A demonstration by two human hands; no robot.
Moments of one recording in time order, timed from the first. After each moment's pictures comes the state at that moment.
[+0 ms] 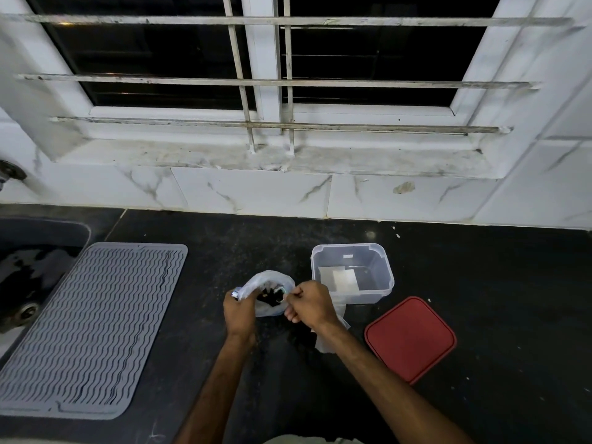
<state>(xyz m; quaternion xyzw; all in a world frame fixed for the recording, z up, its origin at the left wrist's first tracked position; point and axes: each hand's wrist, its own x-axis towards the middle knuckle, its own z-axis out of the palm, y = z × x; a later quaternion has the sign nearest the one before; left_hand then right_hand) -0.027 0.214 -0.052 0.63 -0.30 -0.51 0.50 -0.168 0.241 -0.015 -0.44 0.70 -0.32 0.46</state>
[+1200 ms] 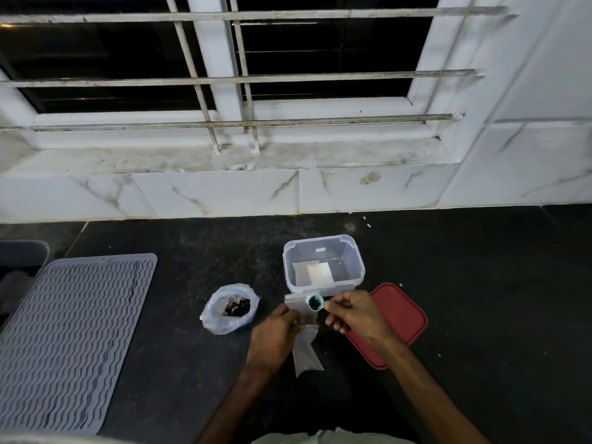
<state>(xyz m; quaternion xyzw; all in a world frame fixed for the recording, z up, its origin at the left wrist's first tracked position) -0.089 0.273 -0.050 0.48 -0.83 -0.26 0.09 -0.281 0.319 0.000 -0.36 0.68 -0.38 0.51</state>
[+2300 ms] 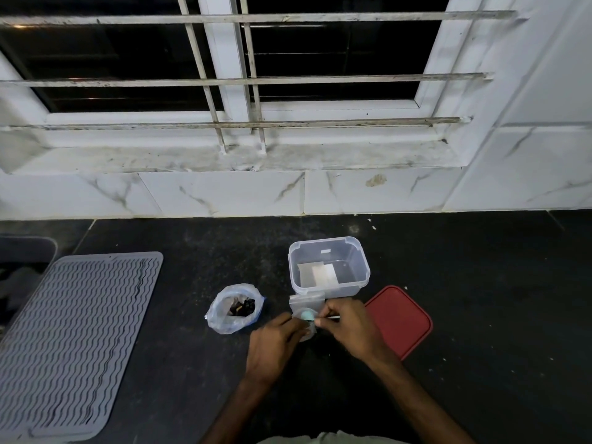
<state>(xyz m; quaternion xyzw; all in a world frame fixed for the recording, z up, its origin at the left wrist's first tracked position) -0.070 0.287 -0.050 0.45 -0.85 -0.20 0.20 -0.261 0.321 -0.009 -0.57 0.70 -0.28 0.34</state>
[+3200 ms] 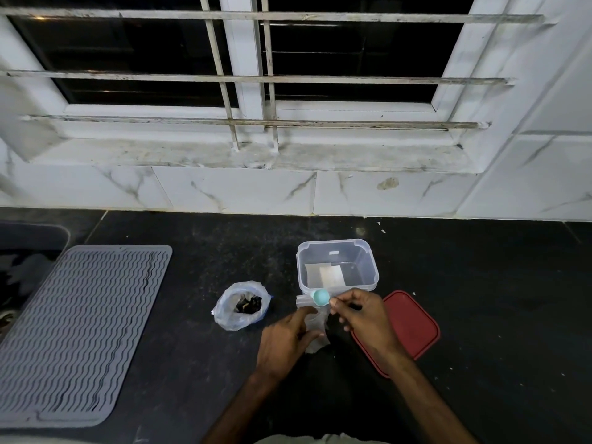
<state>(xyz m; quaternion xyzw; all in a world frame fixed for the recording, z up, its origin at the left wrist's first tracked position) -0.079 0.285 -0.048 0.48 -0.82 -0.25 0.18 -0.263 0.316 -0.001 -0.37 0.68 -0.46 0.44</state>
